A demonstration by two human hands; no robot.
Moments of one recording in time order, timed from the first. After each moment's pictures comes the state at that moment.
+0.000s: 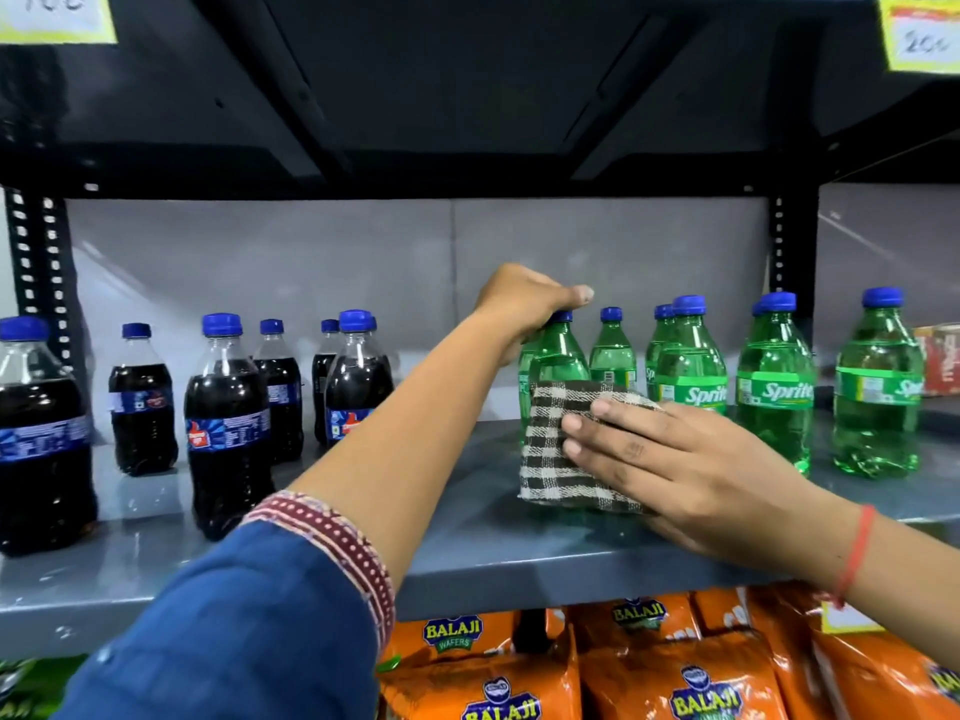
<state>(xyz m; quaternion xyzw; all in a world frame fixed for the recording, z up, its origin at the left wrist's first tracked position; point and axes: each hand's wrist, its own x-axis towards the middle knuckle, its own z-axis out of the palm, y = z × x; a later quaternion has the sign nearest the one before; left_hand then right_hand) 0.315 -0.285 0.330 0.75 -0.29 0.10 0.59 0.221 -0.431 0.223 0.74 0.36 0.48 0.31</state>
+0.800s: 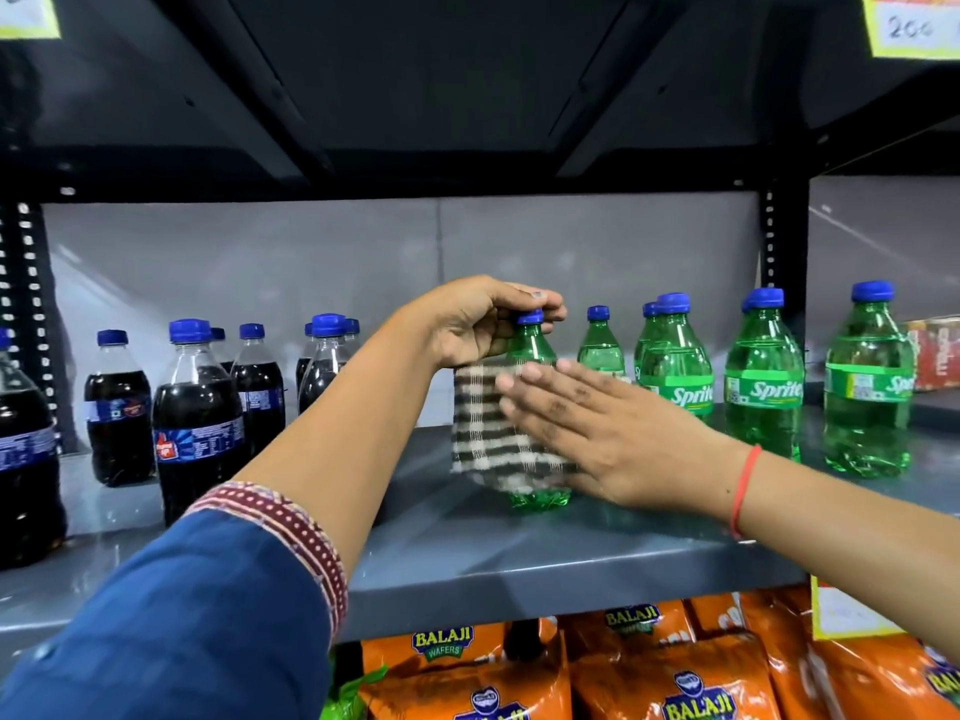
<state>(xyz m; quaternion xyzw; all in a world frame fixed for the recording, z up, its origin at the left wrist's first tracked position) 0.337 -0.262 0.335 0.68 -0.35 -0.11 0.64 0.271 -0.420 0.239 0.75 0.30 0.46 0.38</state>
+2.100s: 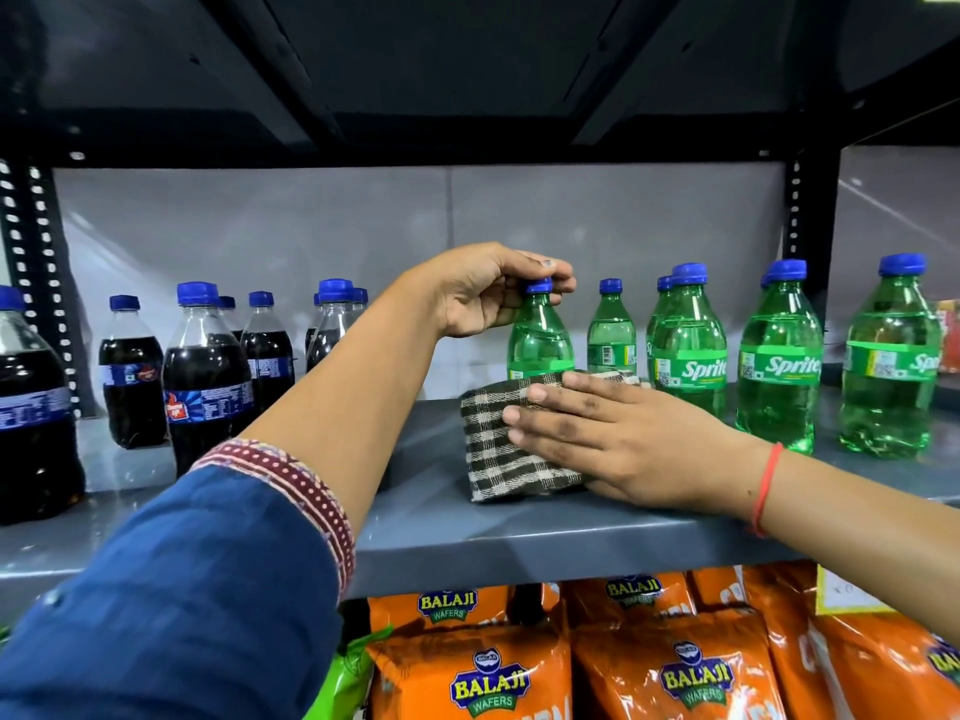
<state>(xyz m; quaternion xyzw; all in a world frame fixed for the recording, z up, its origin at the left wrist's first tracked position) 0.334 -0.260 0.335 0.69 -0.34 -0.10 0.63 0.266 -0.425 0.224 0.71 0.39 0.44 0.39</state>
